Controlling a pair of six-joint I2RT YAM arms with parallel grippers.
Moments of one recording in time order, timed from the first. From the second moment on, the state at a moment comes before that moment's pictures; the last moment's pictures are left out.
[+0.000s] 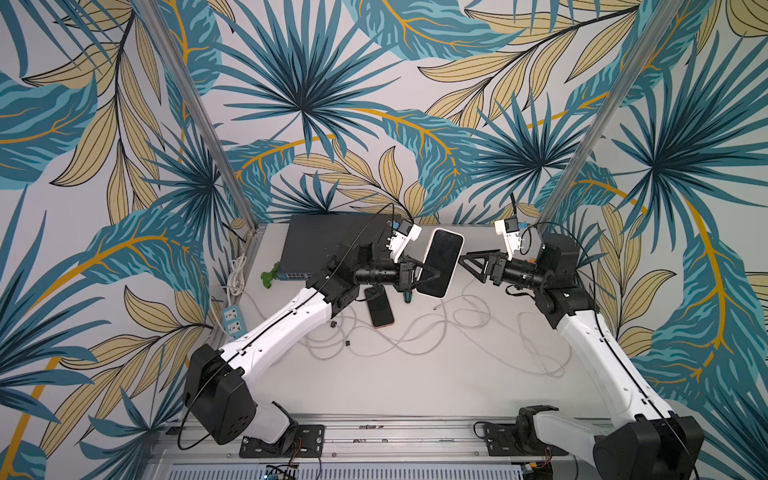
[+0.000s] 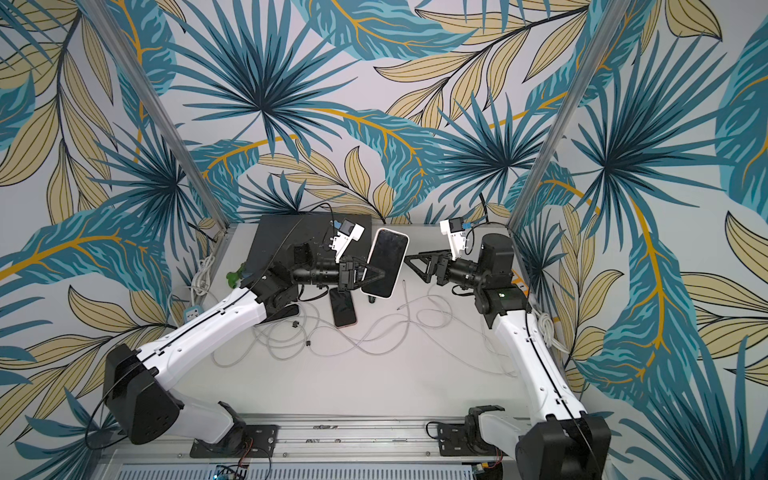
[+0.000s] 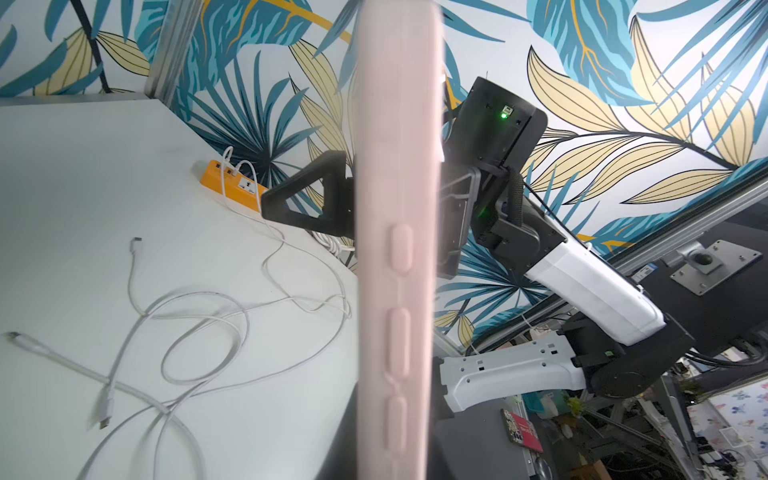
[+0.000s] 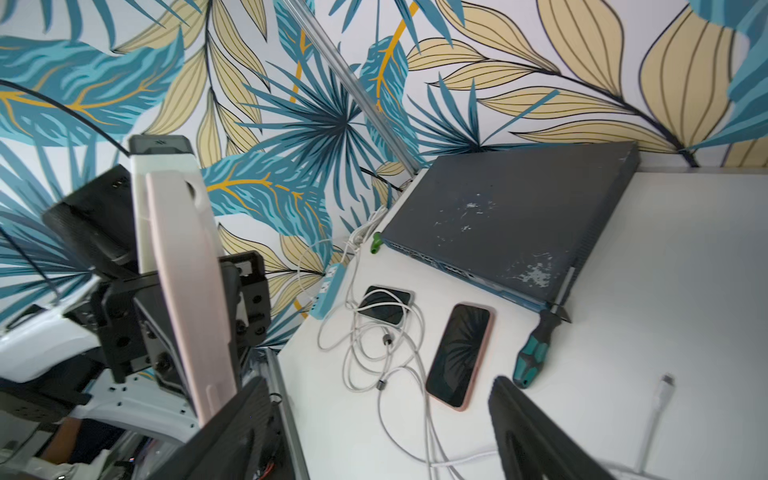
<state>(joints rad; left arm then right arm) -0.63 1.47 1.29 0.01 0.86 -0.61 0.68 1.17 1.06 -0.12 -0.95 0.43</state>
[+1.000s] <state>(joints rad) -0.56 1.50 1.27 0.08 0.96 -0.66 0.68 1.12 1.12 -0.27 -1.18 0.32</state>
